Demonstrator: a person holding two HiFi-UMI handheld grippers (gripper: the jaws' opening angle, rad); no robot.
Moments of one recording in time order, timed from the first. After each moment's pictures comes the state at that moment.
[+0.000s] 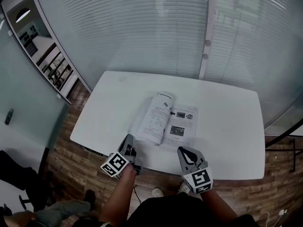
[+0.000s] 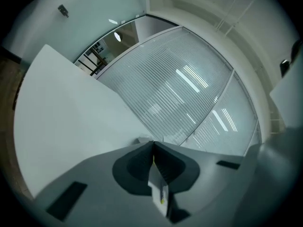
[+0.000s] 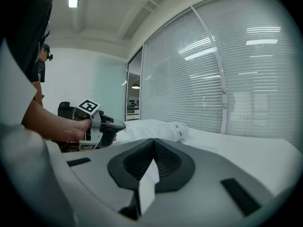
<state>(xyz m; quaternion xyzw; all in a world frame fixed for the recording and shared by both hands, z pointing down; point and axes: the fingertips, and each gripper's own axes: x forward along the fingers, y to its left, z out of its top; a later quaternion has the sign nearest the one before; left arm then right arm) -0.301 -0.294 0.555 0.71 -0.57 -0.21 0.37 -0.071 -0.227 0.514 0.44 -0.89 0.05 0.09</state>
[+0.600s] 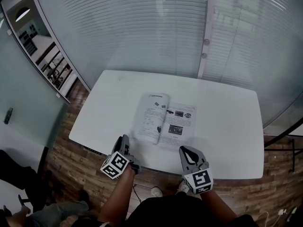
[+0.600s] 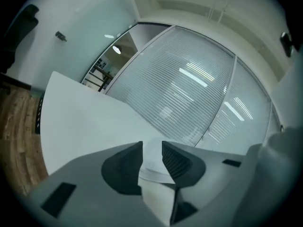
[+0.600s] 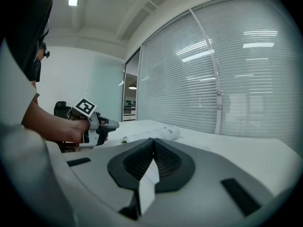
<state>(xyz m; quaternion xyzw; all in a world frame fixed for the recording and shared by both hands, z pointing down) -0.330 -0.281 0.560 0.67 -0.66 -0.15 0.31 -0.057 -0.224 0.512 0.46 -0.88 0.04 0.08</state>
